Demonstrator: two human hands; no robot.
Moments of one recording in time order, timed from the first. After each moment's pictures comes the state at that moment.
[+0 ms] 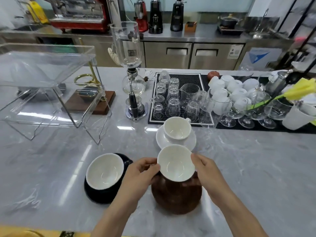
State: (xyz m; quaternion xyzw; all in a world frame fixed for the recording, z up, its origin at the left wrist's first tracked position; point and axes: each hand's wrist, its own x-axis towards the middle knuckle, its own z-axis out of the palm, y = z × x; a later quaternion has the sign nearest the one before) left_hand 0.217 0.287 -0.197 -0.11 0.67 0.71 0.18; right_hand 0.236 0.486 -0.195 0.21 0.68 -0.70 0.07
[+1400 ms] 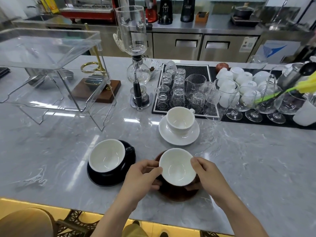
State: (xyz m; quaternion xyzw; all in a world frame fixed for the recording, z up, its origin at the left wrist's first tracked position) left_hand 0.243 0.291 -0.230 -0.14 0.71 0.67 0.19; right_hand 0.260 0.500 -0.226 0.19 0.71 -0.67 0.12
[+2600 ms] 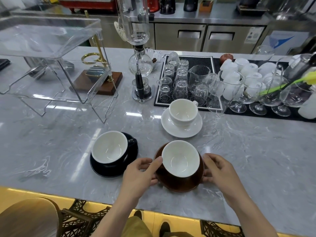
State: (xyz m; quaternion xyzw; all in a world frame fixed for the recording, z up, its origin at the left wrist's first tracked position) left_hand 0.258 0.281 -0.250 -0.18 0.71 0.66 0.14; right_hand 0.277 0.522 -0.241 0.25 0.73 -0.63 0.07
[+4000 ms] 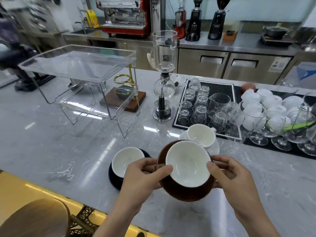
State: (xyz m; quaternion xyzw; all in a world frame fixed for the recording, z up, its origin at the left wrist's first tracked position) left_hand 0.250 0.268 -0.163 -0.16 0.68 0.71 0.06; right_hand 0.246 0.503 -0.176 0.11 0.73 -0.68 -0.03
